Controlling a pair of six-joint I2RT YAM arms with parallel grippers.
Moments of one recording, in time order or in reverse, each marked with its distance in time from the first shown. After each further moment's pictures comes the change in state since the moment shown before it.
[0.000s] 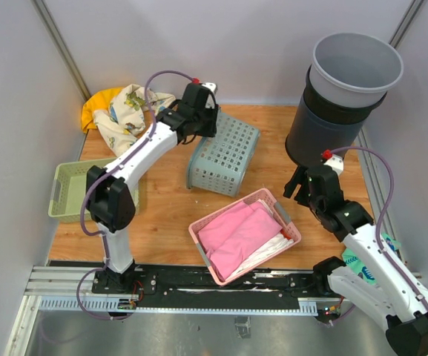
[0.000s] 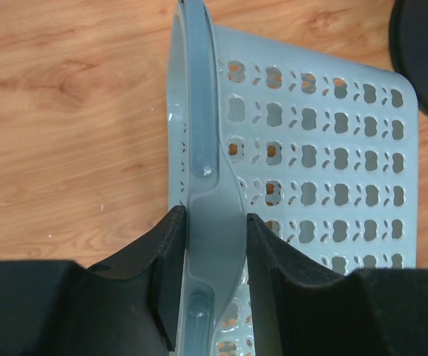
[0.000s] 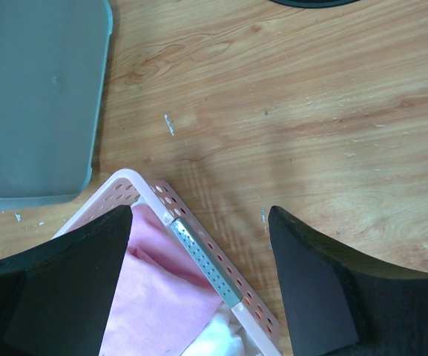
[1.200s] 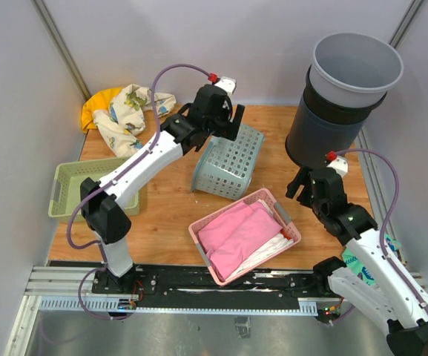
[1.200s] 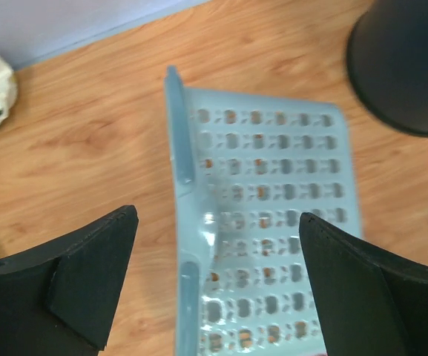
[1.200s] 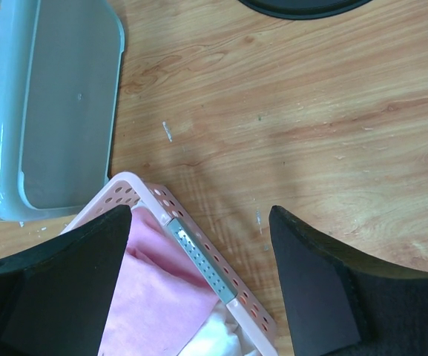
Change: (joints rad) left arm -0.121 -0.134 -0.007 0.063 -0.094 0.068; right arm 0.000 -0.057 0.000 -0.021 0.028 0.000
